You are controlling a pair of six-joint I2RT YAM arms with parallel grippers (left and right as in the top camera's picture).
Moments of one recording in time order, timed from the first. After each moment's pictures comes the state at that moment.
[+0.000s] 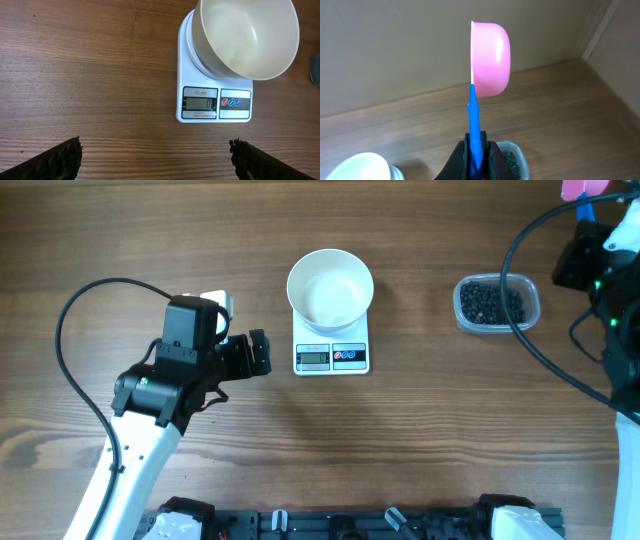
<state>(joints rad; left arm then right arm) -0.24 1.14 0.98 -0.80 0.07 -0.36 -0.09 1.22 1.60 -0.84 0.07 0.13</state>
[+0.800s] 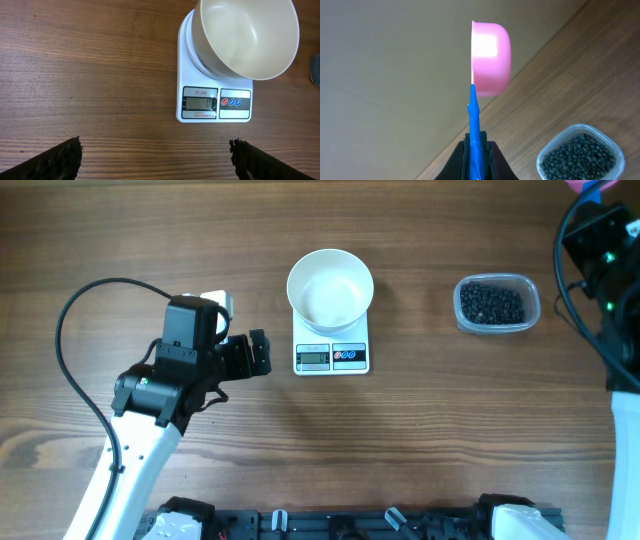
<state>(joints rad) -0.24 1.14 0.98 -0.80 0.07 -0.36 -0.09 1.28 1.60 -0.74 0.07 0.77</state>
